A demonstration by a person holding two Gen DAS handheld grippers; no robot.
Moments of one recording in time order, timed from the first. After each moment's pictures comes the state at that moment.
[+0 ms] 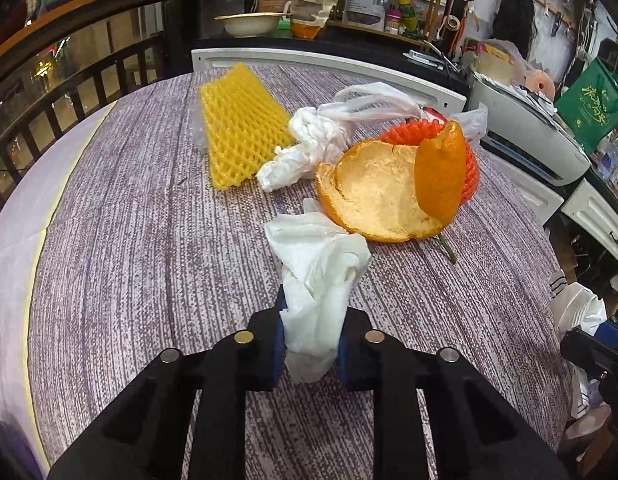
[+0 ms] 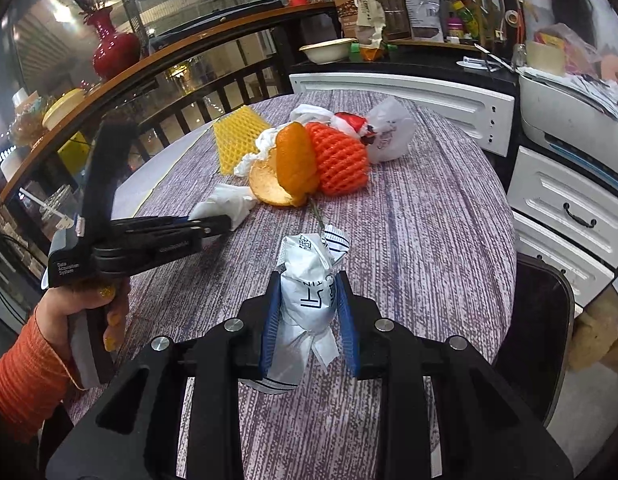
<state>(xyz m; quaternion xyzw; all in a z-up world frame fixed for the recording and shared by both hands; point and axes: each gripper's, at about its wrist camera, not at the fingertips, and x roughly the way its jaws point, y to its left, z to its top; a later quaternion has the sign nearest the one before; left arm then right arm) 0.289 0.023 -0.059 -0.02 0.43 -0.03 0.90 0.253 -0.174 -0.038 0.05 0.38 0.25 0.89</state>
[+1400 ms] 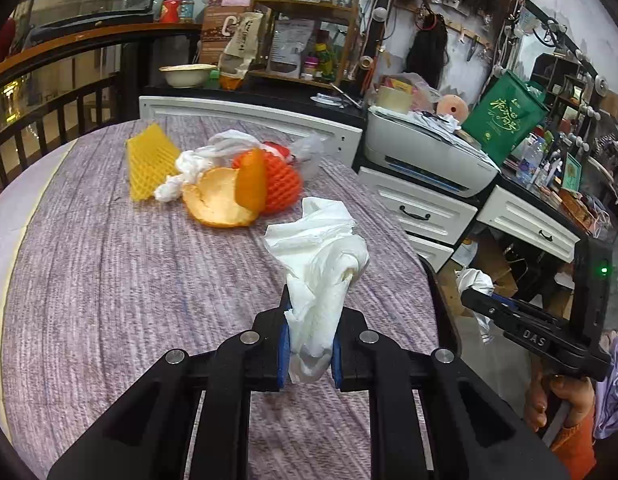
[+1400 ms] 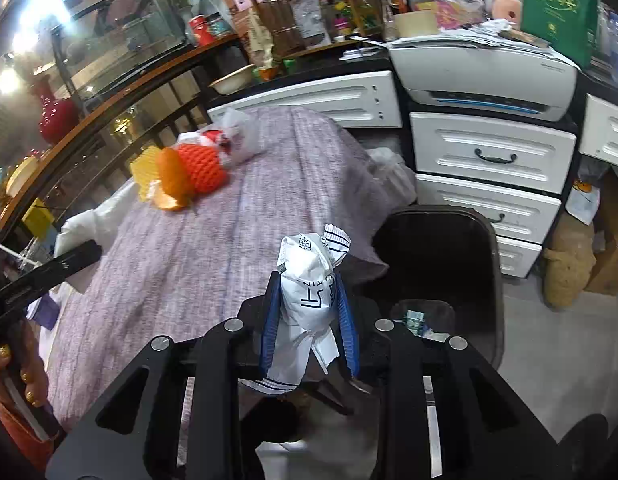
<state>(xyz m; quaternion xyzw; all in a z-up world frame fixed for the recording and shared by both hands) 0.196 -0.056 -0.020 -0.05 0.35 -0.14 0.93 0.214 -0.305 -0.067 0.13 0.36 0.14 0.91</state>
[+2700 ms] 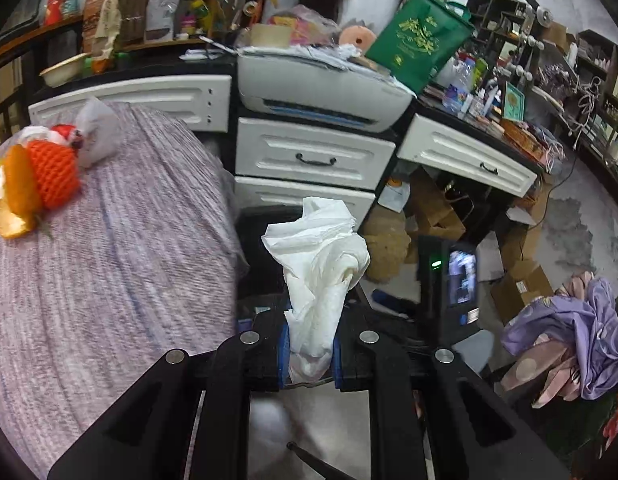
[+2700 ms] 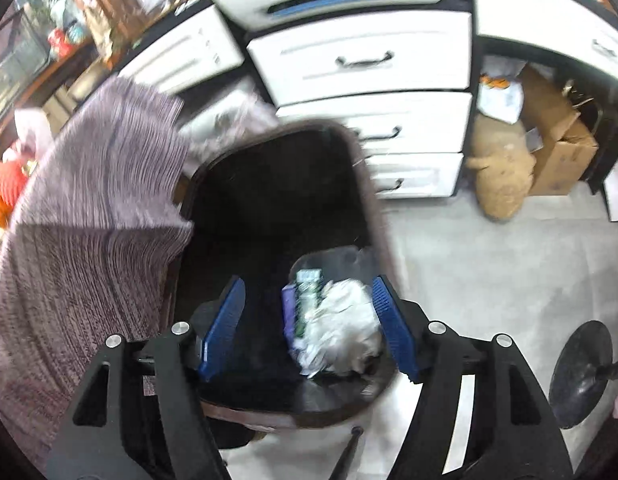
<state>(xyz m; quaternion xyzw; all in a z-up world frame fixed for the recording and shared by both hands) 0.217 -0.223 -0.062 0.01 0.41 -0.27 0.87 0.245 -0.412 -0.193 0.20 0.44 -0.05 0.87</state>
